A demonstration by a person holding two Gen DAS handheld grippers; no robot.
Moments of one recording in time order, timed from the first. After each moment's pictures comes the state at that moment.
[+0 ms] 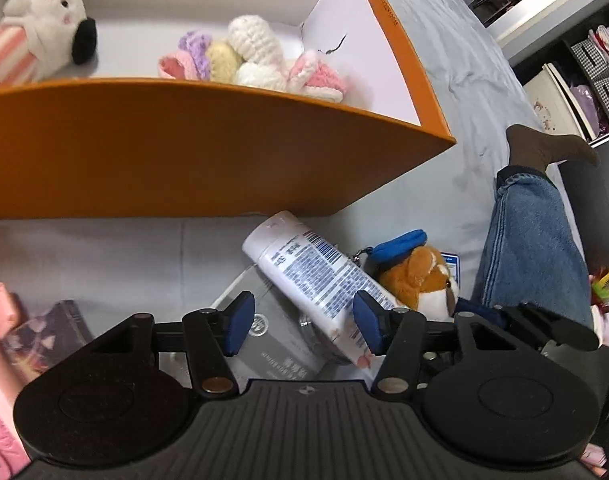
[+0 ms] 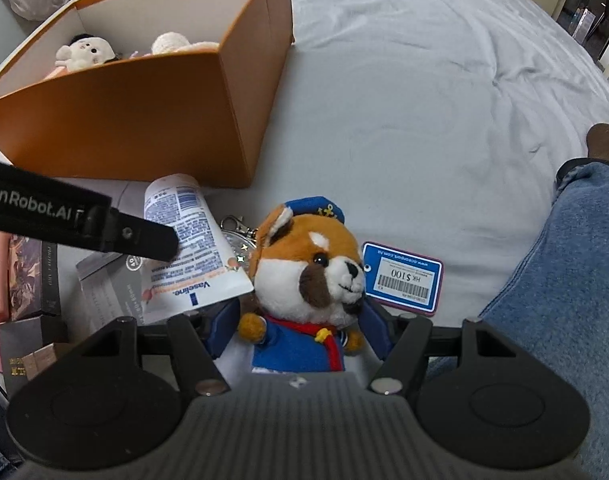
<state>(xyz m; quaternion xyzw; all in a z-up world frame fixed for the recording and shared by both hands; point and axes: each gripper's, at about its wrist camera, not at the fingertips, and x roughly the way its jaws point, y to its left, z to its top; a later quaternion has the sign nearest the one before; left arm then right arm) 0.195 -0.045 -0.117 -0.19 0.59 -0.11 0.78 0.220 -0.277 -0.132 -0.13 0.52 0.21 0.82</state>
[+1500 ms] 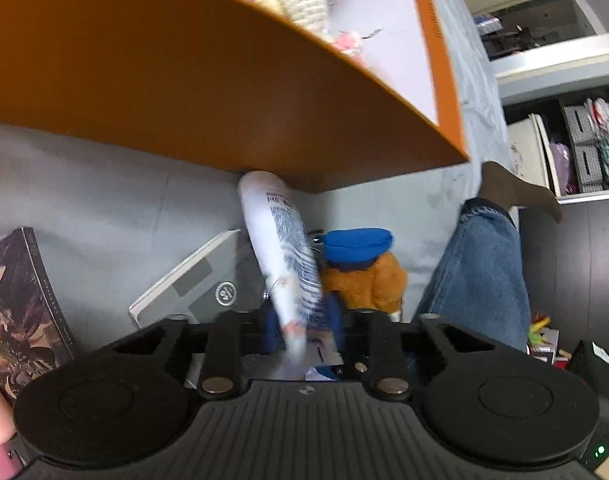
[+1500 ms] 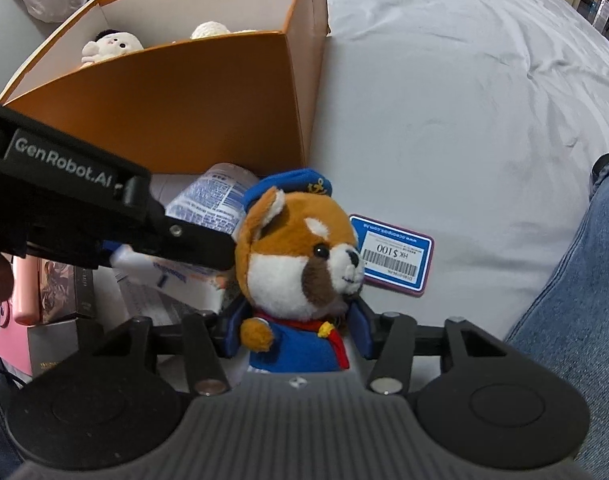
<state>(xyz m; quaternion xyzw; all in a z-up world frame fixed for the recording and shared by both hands) 0.196 -0.031 -0.135 -0.32 0.60 -0.12 0.72 0.206 -0.258 -0.131 -0.10 0.53 0.24 0.81</state>
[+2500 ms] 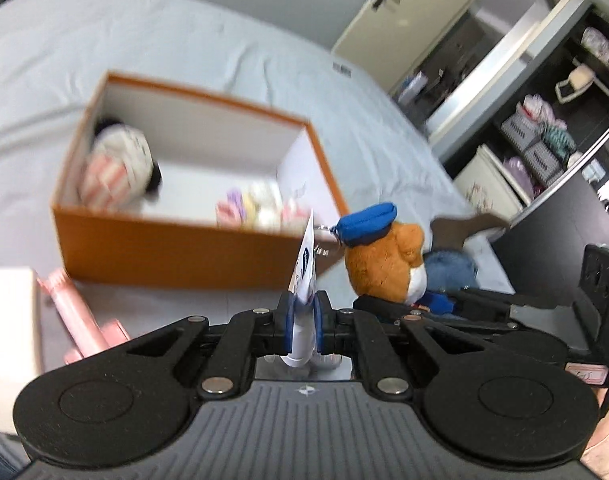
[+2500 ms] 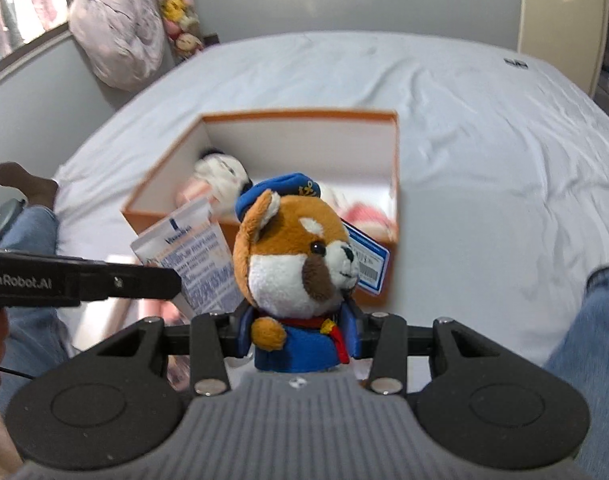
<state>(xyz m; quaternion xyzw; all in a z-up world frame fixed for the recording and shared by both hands) 0.098 0.042 0.015 -0.22 0.40 -0.13 0.88 0.162 -0.225 -0.005 -0.06 0.40 0.31 0.86</state>
